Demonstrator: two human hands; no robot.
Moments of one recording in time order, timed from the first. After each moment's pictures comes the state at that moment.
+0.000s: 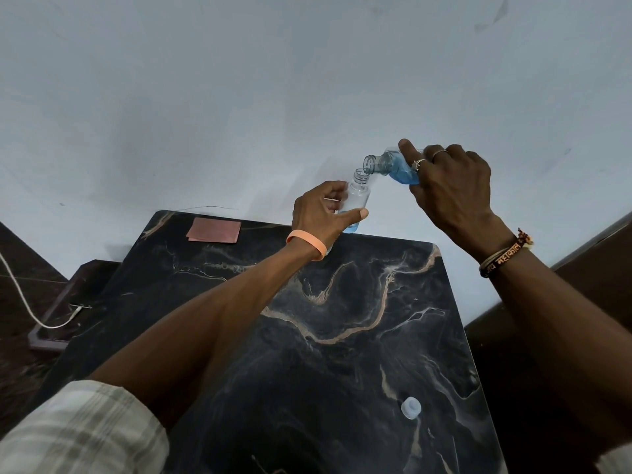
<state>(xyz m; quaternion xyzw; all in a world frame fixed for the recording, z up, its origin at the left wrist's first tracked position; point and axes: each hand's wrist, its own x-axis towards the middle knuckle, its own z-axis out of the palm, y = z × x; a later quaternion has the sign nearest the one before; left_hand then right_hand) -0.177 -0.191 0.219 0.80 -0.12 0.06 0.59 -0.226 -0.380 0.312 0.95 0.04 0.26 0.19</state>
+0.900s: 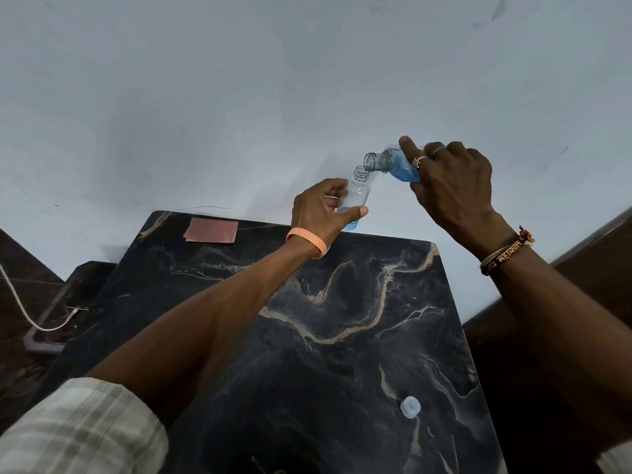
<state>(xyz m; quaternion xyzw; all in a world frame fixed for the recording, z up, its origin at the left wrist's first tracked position) -0.173 -0.193 0.223 0.80 -0.12 0.05 0.59 -0.224 -0.382 0.315 0.95 0.04 0.25 0.19</state>
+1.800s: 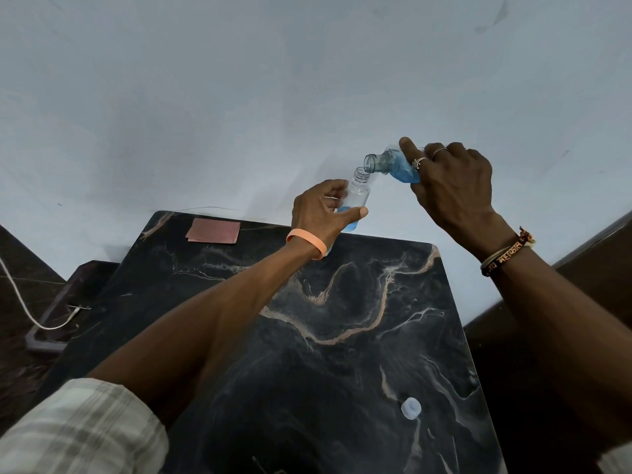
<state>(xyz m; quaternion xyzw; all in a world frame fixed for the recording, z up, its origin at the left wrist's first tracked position) -0.173 -0.190 0.221 0.80 -0.12 0.06 0.59 -0.226 -0.378 0.318 0.95 0.04 0.25 0.20</state>
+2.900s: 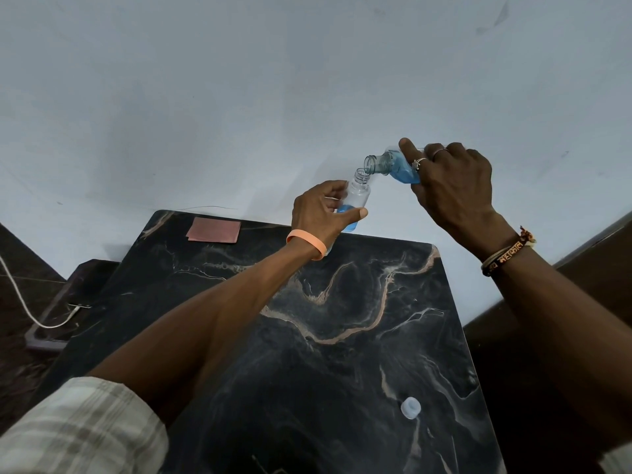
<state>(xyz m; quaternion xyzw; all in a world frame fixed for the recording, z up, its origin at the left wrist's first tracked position) -0.175 -0.189 0.219 0.80 -0.12 0.07 0.59 -0.226 -0.377 0.318 0.94 0.05 0.26 0.21</state>
